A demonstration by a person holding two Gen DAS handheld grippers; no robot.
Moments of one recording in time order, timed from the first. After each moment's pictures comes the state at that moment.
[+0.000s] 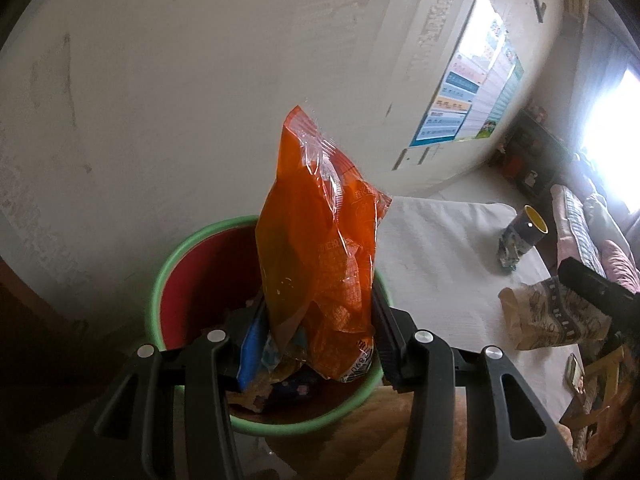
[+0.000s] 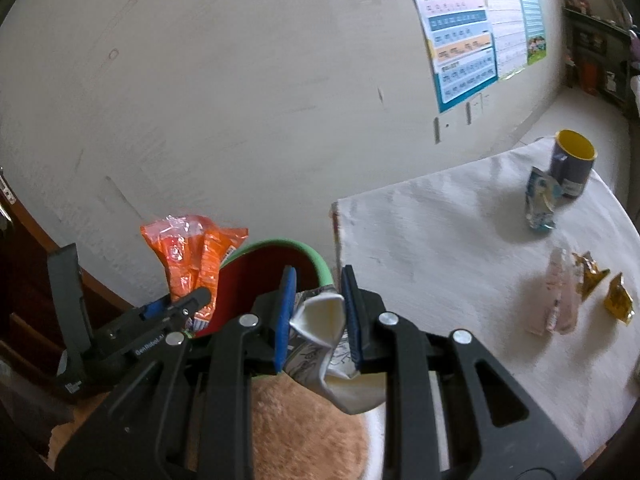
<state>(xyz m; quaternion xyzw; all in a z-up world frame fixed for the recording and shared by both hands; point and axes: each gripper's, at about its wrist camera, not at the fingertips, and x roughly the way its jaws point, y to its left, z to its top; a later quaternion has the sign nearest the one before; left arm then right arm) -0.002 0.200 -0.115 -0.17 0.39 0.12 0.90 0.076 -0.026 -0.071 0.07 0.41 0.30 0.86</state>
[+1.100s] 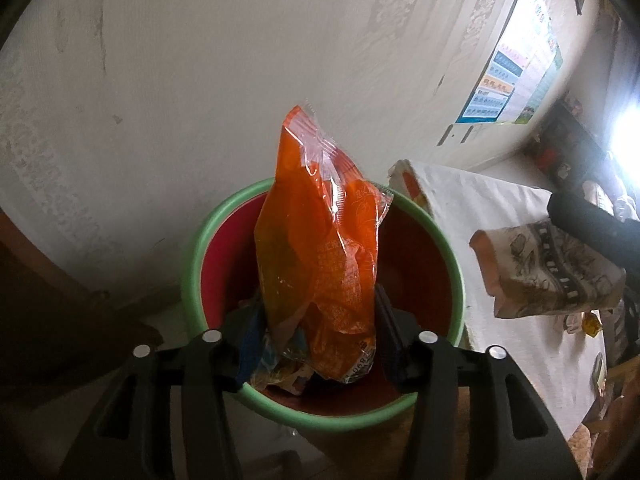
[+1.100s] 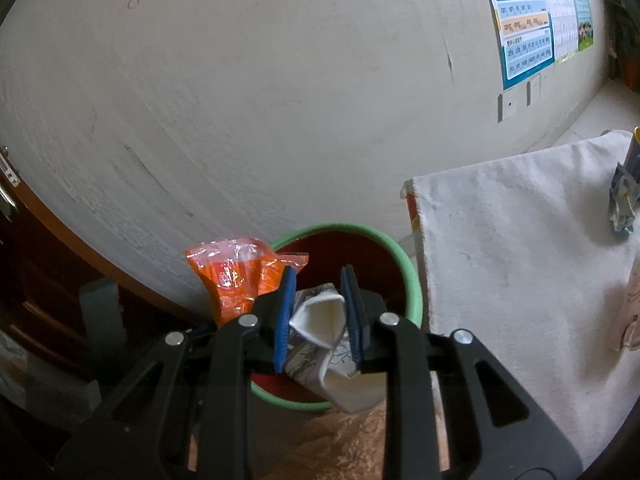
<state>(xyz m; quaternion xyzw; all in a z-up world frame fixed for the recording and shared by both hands) -0.005 0.230 -0.157 -0.18 0.44 0.16 0.86 0.096 0.061 -0.099 0.07 0.44 0.36 0.82</state>
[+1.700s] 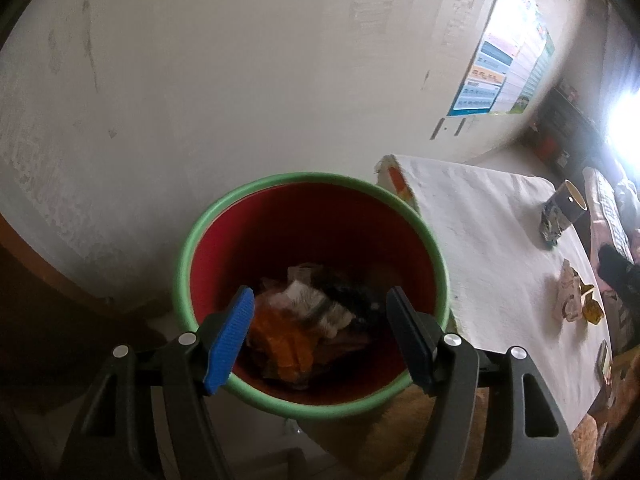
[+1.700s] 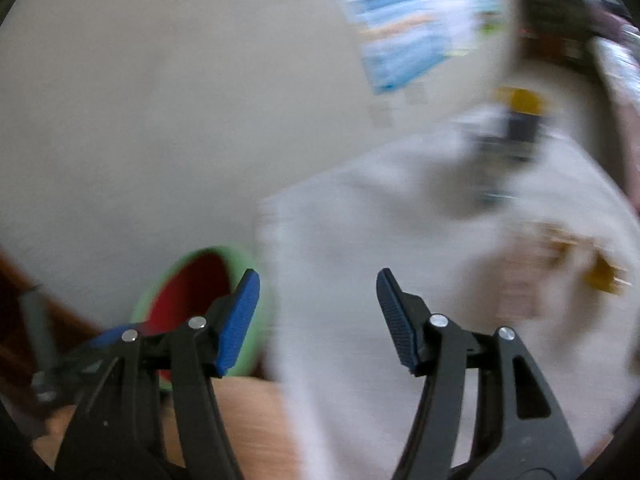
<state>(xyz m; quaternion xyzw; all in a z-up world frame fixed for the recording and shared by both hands) -0.005 0.205 -0.145 -0.15 0.45 0.16 0.87 0.117 -0.122 -0.123 0.11 0.42 0.18 0.88</state>
